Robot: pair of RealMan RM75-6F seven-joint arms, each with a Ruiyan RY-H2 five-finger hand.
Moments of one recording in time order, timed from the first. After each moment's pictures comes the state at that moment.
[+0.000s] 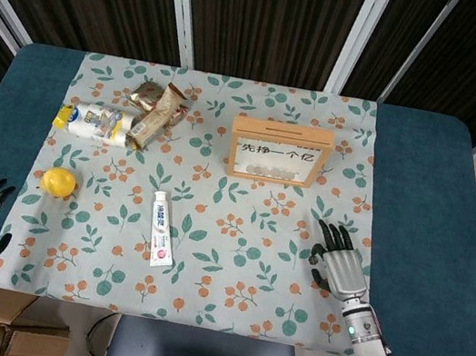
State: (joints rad) left arm -0.16 -1.23 -0.03 -1.34 1.50 1.41 -0.08; right arm 0.42 -1.71 0.06 -1.03 -1.47 1.17 -0.12
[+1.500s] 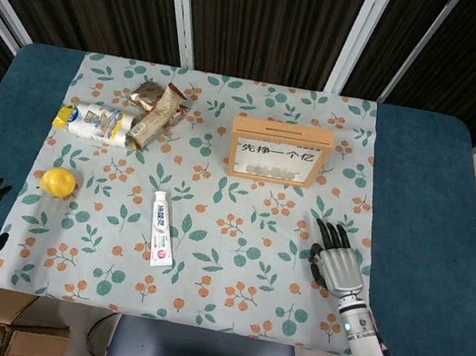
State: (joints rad) left arm -0.16 -1.22 -0.03 -1.33 1.50 1.41 -0.10; right arm 0.43 -1.74 0.07 -1.01 -1.45 1.14 -0.15
